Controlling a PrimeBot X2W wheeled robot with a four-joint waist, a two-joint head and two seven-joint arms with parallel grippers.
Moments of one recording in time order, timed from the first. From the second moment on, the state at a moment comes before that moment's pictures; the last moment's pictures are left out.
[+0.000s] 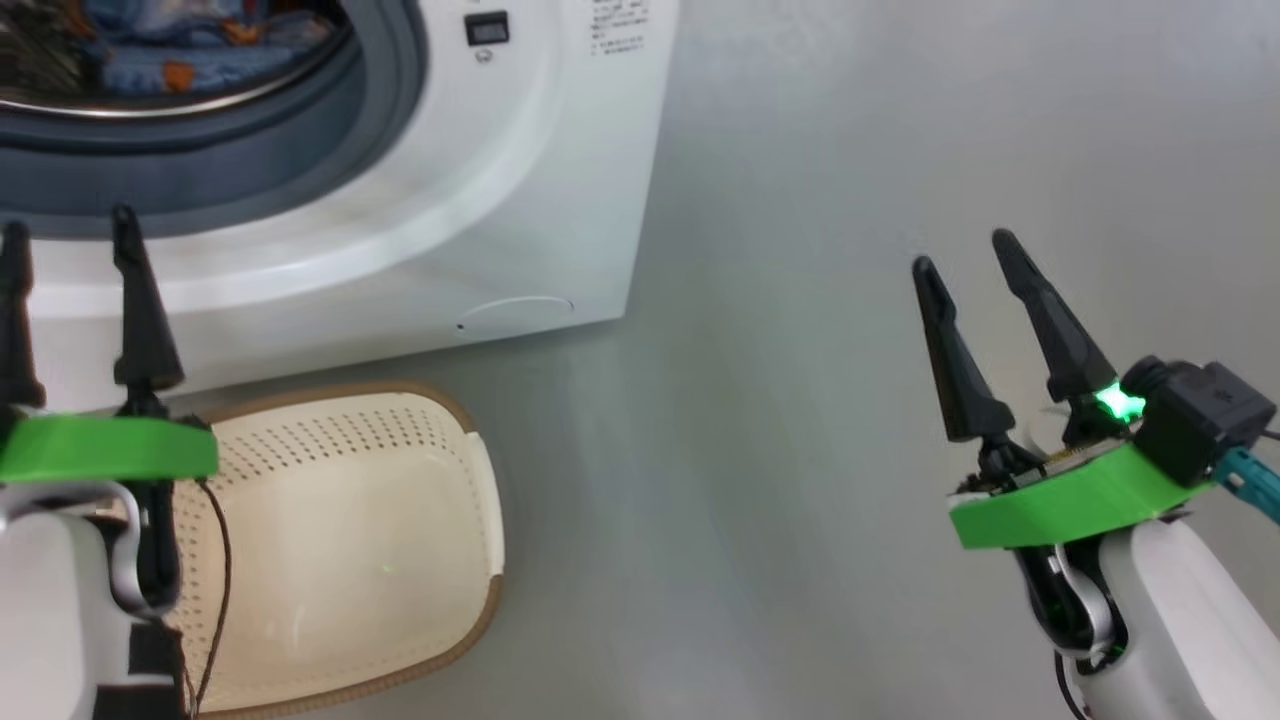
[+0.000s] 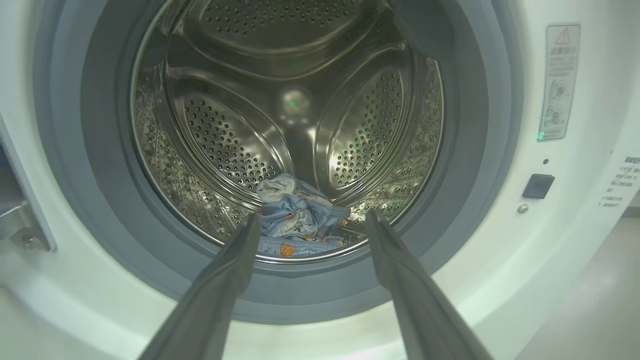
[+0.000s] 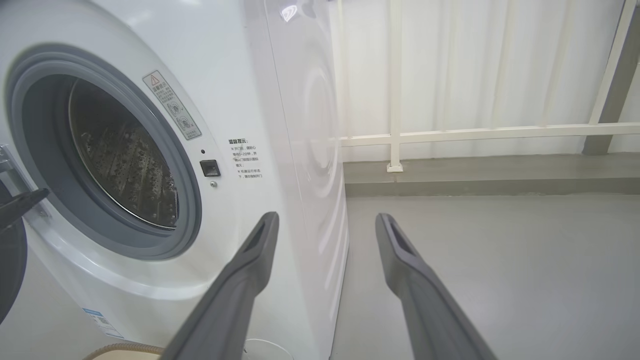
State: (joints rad) left arm -0.55 0.17 0.14 0.40 -0.24 -0.13 -0.26; right arm -0.33 -0.19 0.23 0.07 0.41 0.13 -0.25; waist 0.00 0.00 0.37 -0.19
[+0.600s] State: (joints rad) left arm -0.36 0.11 0.17 0.33 -0.23 -0.13 -0.26; right arm -0.23 -0.21 0.19 0.08 0.41 0.13 -0.25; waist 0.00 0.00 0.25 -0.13
